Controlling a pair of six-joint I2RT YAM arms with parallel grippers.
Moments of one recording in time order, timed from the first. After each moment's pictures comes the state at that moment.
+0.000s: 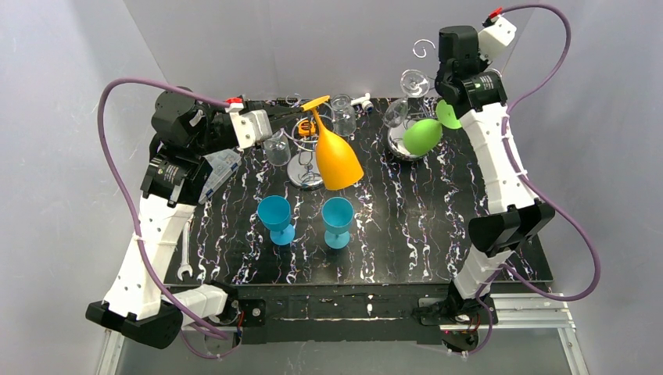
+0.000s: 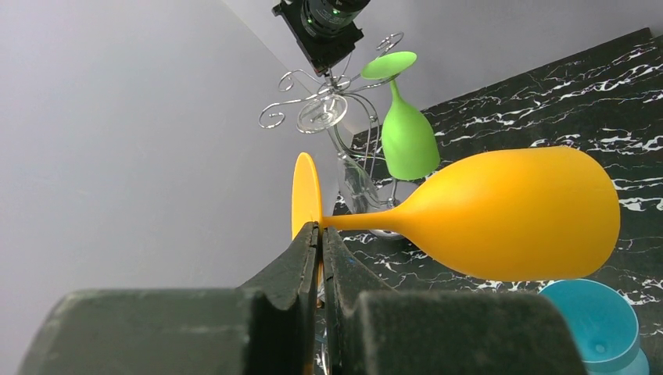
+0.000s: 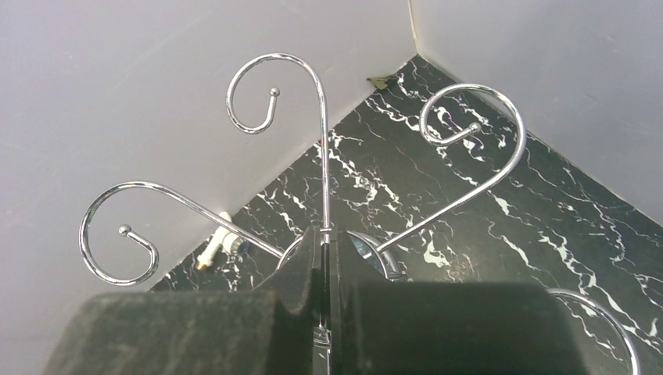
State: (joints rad) left arm -0.36 1.16 1.59 -0.34 0.91 0.63; right arm 0.31 1.76 2.18 -0.83 0.76 0.65
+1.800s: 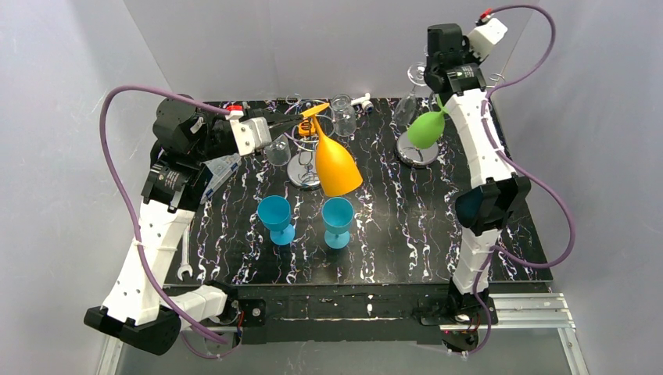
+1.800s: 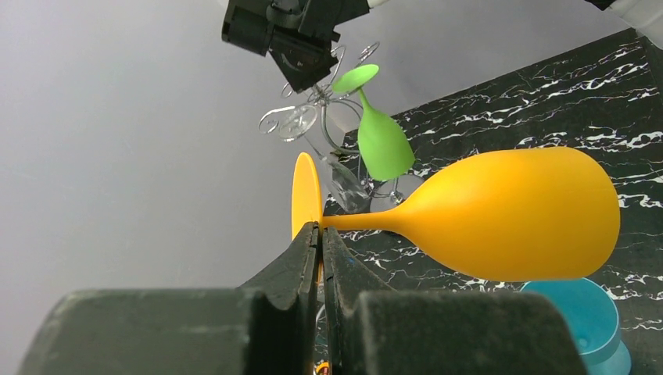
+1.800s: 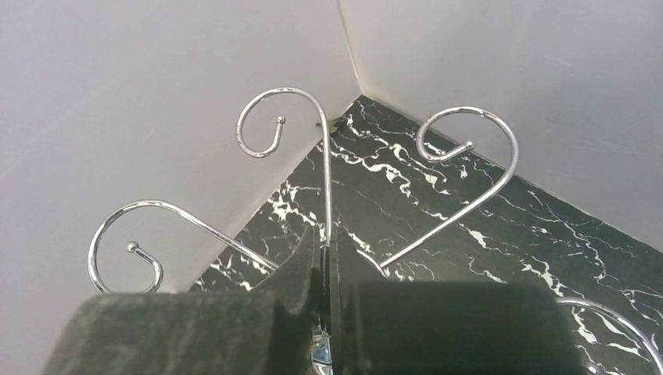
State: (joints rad) left arm -0.36 1.12 1.53 -0.32 0.92 0.62; right arm 0.29 1.98 2.31 -0.79 0.97 0.65
